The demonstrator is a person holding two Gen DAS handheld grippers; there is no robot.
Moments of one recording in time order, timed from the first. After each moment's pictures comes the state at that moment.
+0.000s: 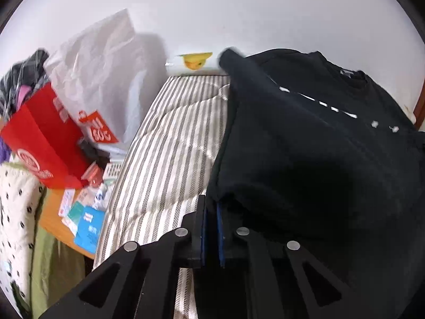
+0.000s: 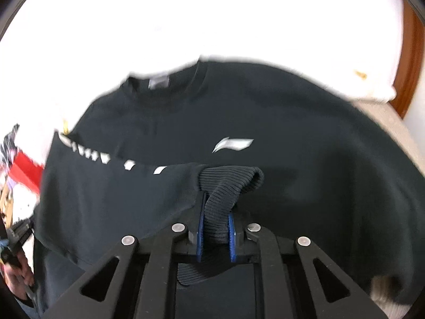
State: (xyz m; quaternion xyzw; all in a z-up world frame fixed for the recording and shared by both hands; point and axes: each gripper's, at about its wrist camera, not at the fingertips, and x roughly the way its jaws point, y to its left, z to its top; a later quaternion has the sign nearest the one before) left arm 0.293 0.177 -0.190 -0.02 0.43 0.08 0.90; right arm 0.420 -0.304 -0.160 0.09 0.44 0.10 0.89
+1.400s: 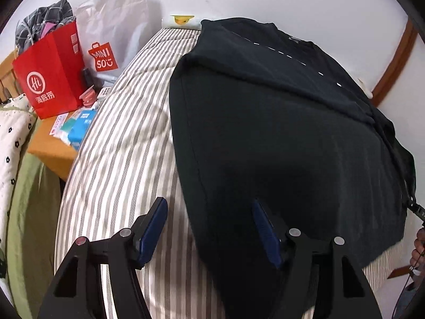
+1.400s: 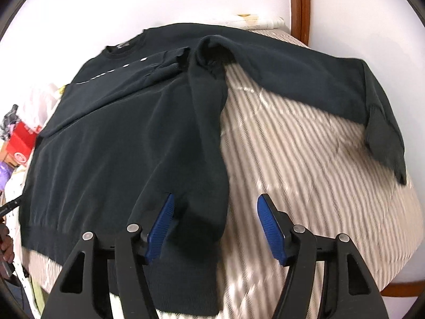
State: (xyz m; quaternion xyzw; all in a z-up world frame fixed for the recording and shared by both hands) left arm 0.105 0.139 -0.187 -0.08 0.49 0.01 0.87; right arm 0.124 -0.415 -0.190 0.12 0.50 0.05 0.86
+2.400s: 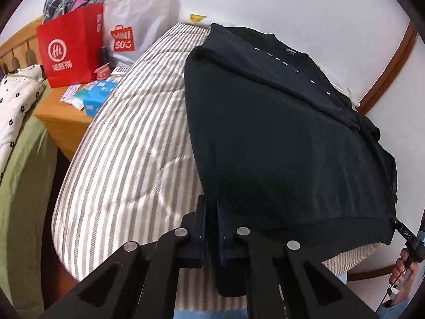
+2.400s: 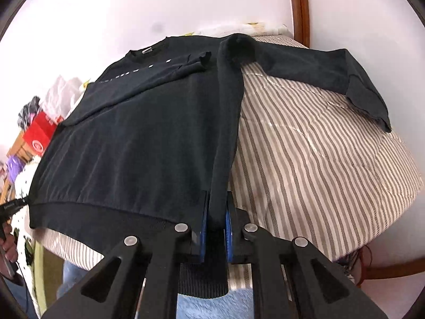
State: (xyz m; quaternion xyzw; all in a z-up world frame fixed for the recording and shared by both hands) left arm 0.023 0.146 -0.181 -0.15 0.48 0.01 0.87; right arm 0.046 -0.392 -0.177 0.11 0.47 0.06 0.87
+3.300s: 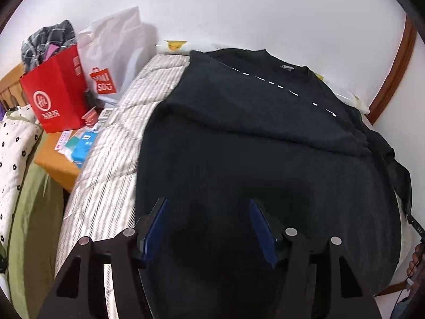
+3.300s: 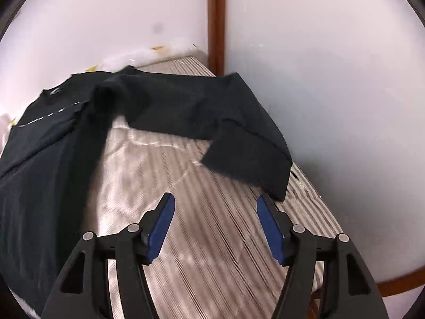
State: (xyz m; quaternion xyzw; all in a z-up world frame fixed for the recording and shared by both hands) left arm 0.131 0.089 -0.136 -0.09 0.46 0.03 0.89; right arm 0.127 -0.550 -0.186 0.08 0.45 -0.13 0.88
